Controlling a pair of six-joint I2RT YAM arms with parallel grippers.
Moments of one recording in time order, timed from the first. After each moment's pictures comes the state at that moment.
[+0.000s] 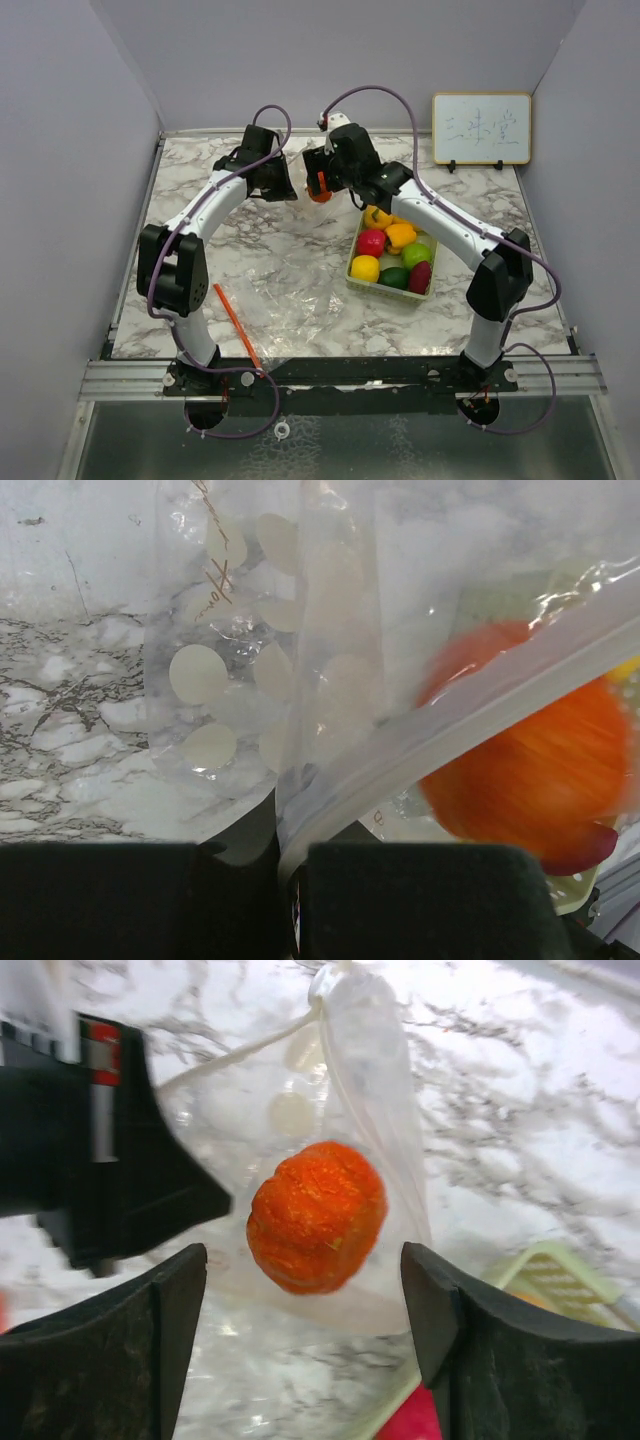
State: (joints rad) left arm -0.31 1.81 1.51 -0.59 0.25 -0.49; right arm 0.74 1.82 1.73 -0.41 0.18 0.19
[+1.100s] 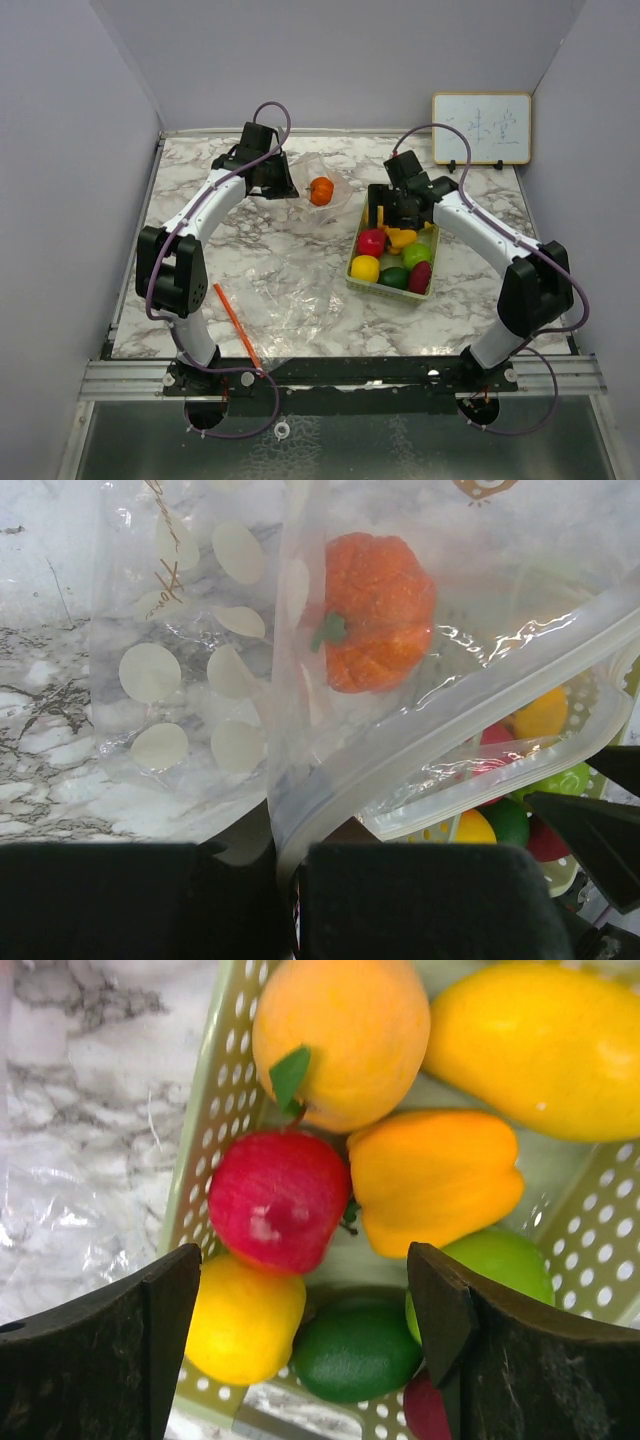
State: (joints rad) left arm -0.31 1.79 1.53 -0.60 0.29 -0.49; right arm 0.49 1.63 1.34 -0.73 0.07 0.43
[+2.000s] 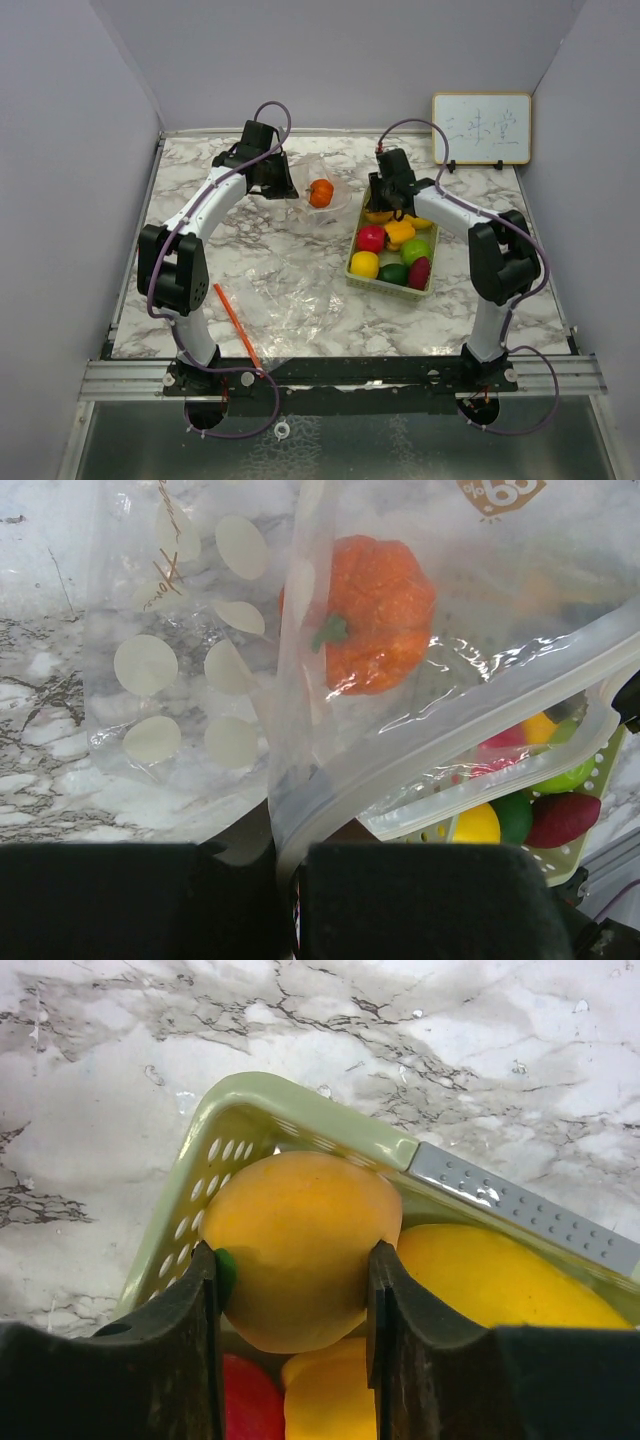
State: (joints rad) left arm -0.31 1.80 1.56 -0.64 0.29 -0.48; right arm 0.44 1.90 1.35 -0.28 0.19 0.19
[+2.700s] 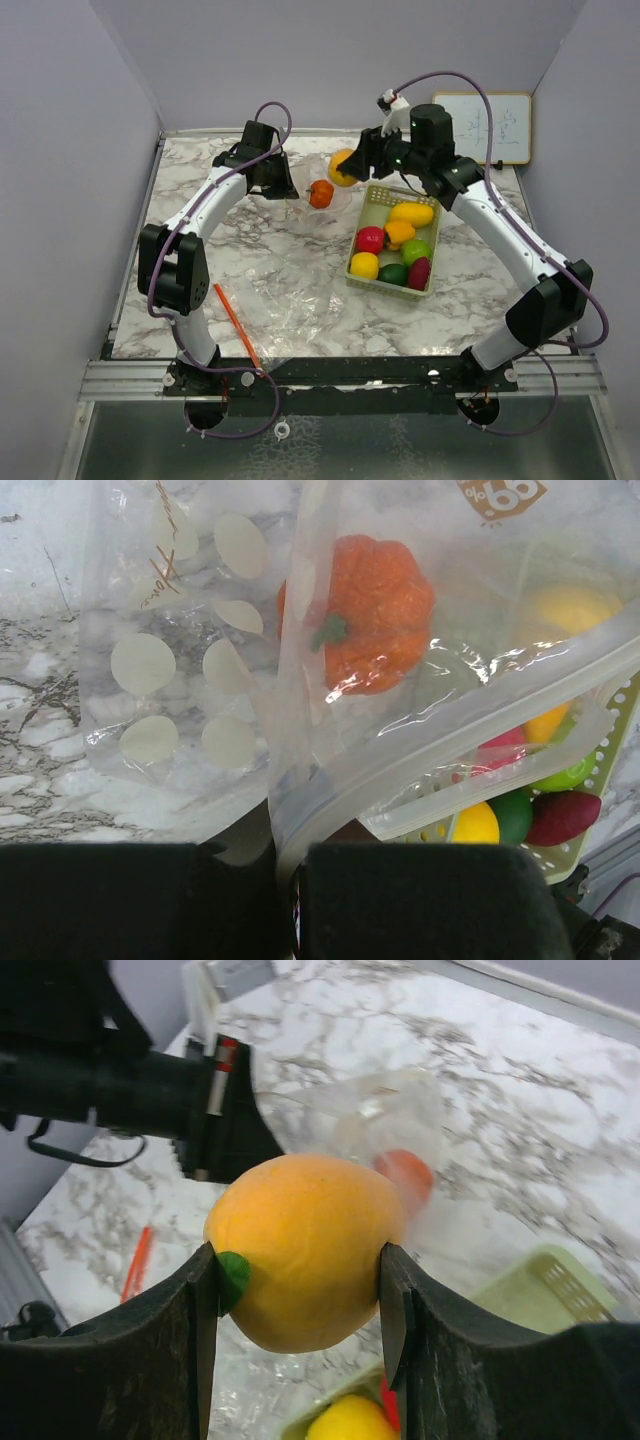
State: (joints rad) left arm -0.31 1.81 1.56 -0.64 0.29 -0.47; right arm 0.46 1.55 1.53 -0.36 -0.32 0.19
